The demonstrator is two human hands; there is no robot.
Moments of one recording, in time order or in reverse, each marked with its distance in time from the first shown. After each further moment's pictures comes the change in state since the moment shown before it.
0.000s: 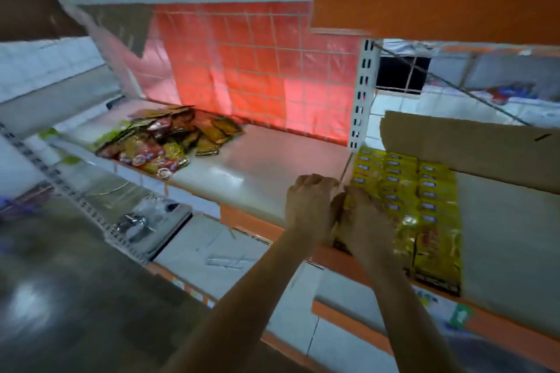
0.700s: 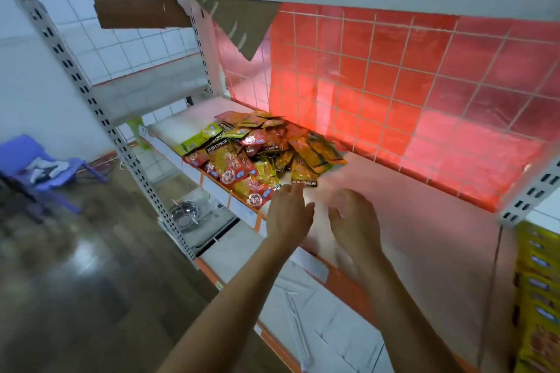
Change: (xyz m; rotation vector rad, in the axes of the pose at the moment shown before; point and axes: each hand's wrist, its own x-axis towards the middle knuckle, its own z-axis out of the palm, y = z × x) left_hand 0.058 -0.251 -0.077 0.048 -0.071 -0.453; right_hand 0.100 -0.160 0.190 0.030 -0.277 -0.117
